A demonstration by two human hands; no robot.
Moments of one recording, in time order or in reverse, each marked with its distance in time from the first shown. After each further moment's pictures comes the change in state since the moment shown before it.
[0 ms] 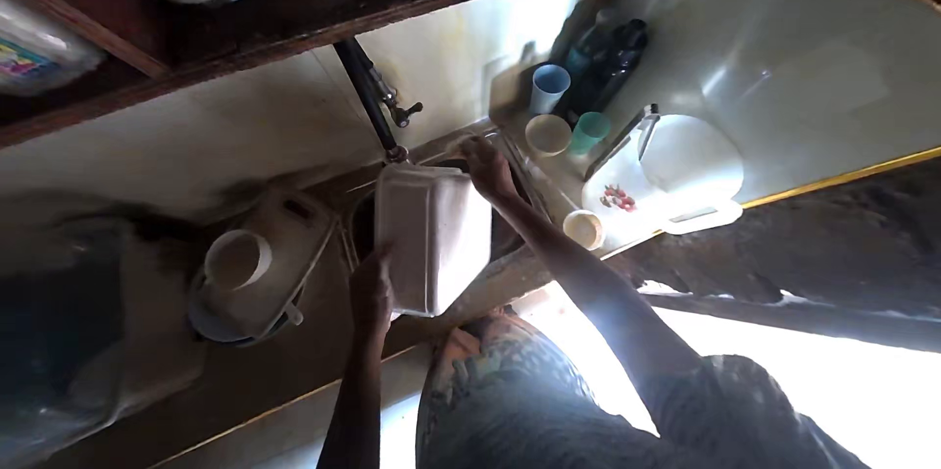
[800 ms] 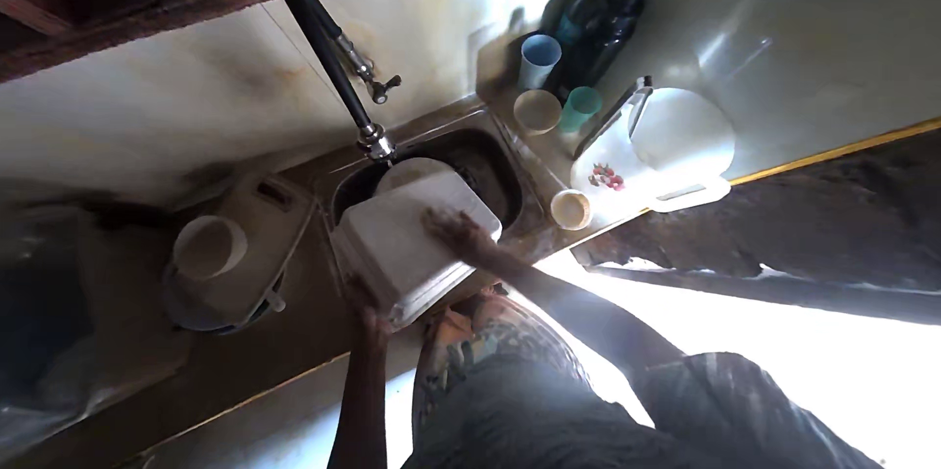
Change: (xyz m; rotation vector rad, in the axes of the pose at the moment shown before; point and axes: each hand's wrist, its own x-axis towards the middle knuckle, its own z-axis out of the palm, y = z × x) left_hand -0.022 -0.137 0.036 -0.605 0.120 -0.363; right_hand -0.107 0.099 0.040 -0.342 -0.520 -0.279
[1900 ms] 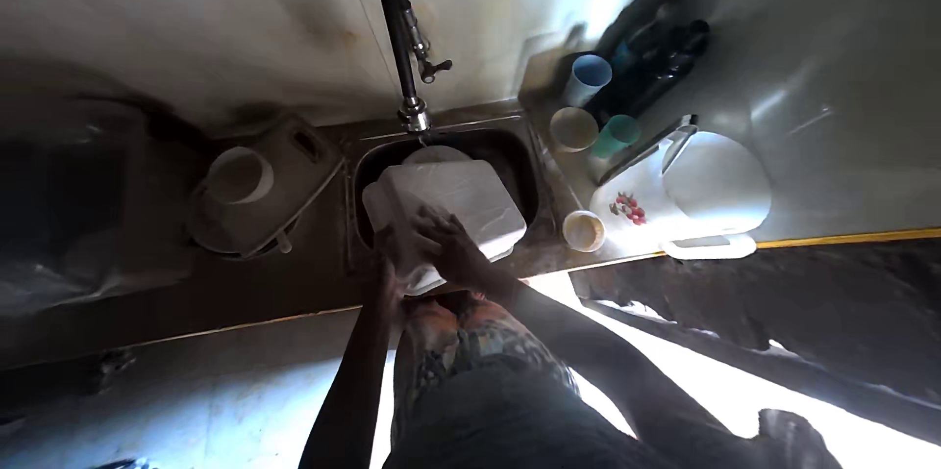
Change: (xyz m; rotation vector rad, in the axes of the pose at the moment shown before) left_hand -0.039 0.027 0.040 0.053 0.048 -0.052; right_hand -0.008 -0.056 -0.006 0.198 -0.018 -0.122
